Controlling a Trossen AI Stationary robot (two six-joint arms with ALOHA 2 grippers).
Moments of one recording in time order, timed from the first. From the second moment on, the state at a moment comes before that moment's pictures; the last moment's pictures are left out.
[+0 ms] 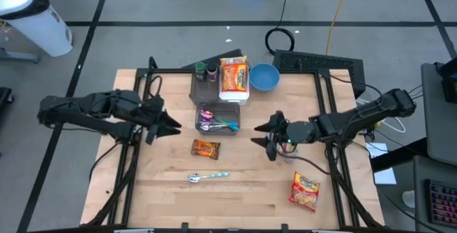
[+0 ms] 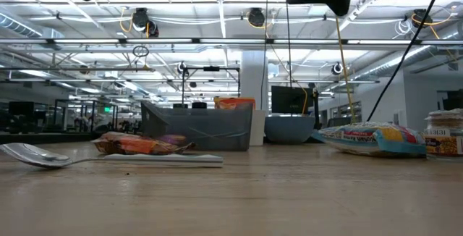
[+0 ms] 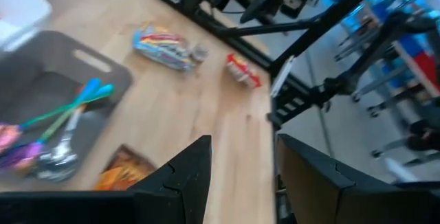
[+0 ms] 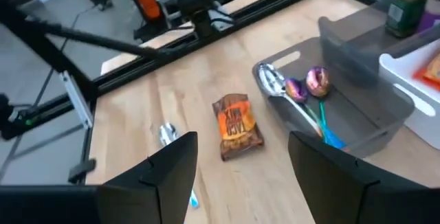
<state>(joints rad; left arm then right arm) -0.08 0.74 0.90 -0.54 0.13 -0.63 0.30 1.19 0.92 -0.17 0.39 0.58</state>
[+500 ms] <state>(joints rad) -0.26 1.17 0.86 0.19 0.12 -0.83 0.48 1.02 0.92 -0.47 0.10 0.60</state>
